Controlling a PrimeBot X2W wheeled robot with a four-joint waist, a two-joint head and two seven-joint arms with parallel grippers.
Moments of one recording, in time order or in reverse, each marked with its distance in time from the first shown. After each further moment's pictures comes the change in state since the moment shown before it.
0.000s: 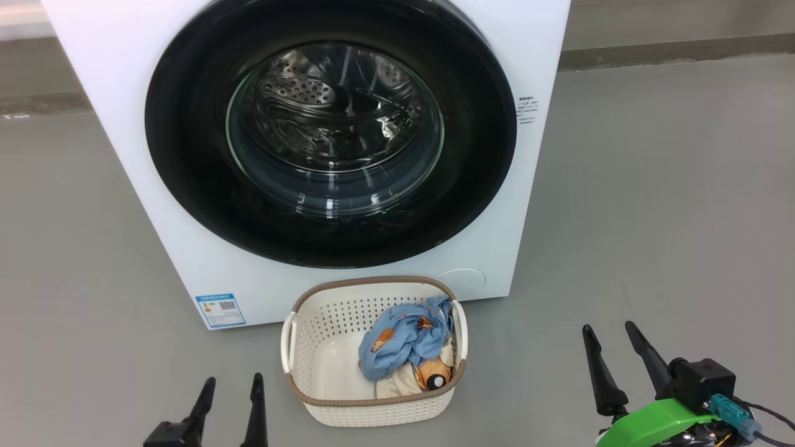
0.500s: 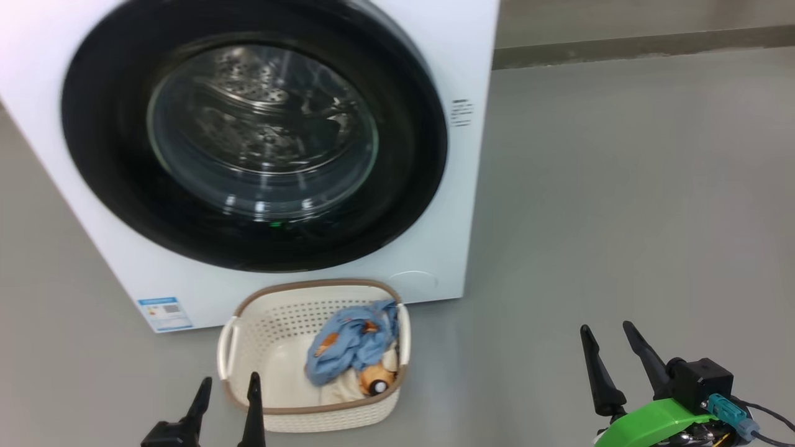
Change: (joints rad) left arm 0.000 0.001 0.005 -0.002 -0.001 -0.003 0.000; right arm 0.000 0.000 0.006 0.000 0.000 0.000 0.000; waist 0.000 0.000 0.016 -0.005
